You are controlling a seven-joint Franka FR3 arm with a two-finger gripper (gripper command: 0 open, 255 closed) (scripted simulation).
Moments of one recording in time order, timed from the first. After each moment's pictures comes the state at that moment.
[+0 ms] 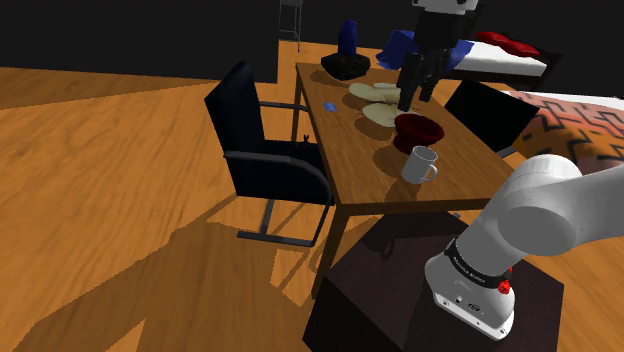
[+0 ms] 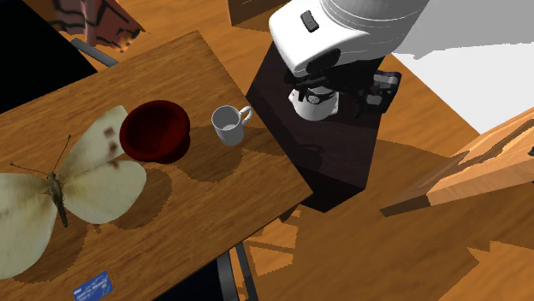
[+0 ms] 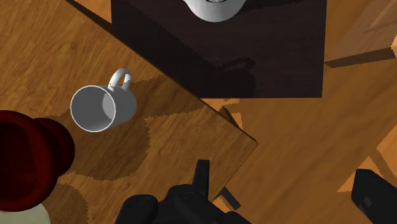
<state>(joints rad) 0.02 -0.79 0.04 -2.40 0.07 1.50 0.08</state>
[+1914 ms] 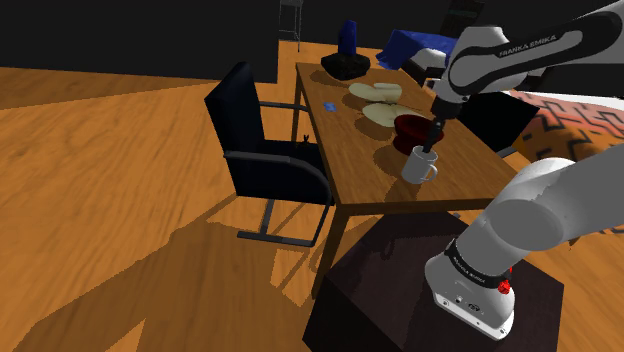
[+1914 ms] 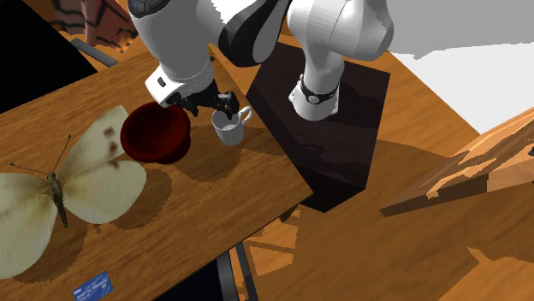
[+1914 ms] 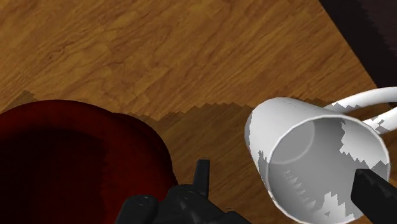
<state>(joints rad) -0.12 -0.54 -0.60 -2.72 -0.38 2.17 -0.66</state>
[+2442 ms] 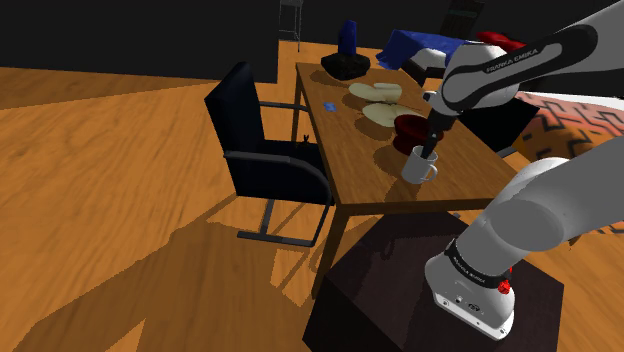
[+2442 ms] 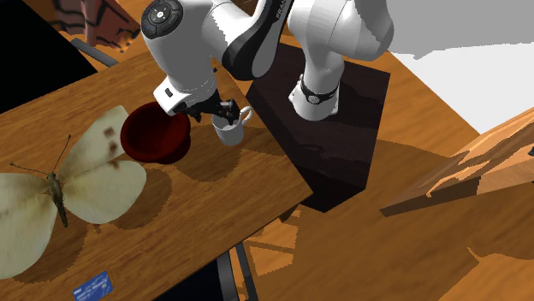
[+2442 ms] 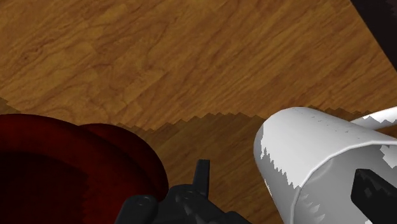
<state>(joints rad) -0.12 -0.45 -0.65 -2.76 -0.40 2.30 -0.68</state>
